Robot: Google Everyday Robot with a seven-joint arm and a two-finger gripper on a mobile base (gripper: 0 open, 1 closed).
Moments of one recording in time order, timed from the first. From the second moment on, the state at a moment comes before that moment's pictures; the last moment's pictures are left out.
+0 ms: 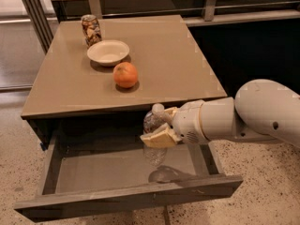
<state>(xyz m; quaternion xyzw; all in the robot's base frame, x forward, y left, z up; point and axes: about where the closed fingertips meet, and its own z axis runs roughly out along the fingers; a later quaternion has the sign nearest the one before) 0.458 -0.013 0.813 -0.49 0.73 0.26 0.39</state>
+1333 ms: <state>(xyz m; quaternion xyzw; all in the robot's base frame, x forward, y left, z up) 0.490 -0.002 0.723 -0.54 0.69 0.23 0.42</state>
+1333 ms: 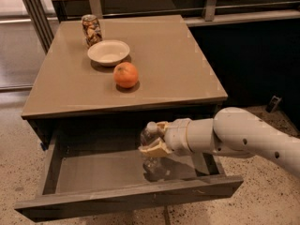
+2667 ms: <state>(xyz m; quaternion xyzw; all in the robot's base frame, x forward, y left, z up) 0.500 -0.002 0.690 -0.53 0.71 0.24 0.40</state>
